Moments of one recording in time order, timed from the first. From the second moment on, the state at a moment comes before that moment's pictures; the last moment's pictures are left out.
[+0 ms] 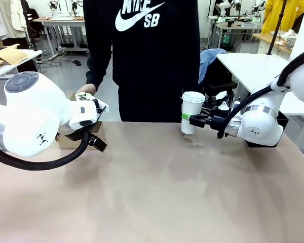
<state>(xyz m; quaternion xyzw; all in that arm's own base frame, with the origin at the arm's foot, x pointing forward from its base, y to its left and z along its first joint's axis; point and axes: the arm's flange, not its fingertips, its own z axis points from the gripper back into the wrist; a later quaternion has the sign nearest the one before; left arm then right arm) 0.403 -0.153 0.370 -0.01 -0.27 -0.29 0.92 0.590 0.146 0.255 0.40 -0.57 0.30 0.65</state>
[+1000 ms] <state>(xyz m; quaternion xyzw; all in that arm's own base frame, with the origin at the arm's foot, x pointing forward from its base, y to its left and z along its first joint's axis) 0.403 -0.153 0.370 -0.01 -0.27 -0.30 0.92 0.491 0.149 0.448 0.38 -0.57 0.41 0.60</state>
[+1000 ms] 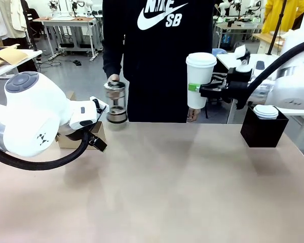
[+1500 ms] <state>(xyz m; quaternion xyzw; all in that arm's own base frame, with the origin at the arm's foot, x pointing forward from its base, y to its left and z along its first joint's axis) 0.403 -0.153 0.370 -0.01 -0.27 -0.30 0.92 0.459 0.139 0.482 0.39 -0.58 0.41 0.58</state>
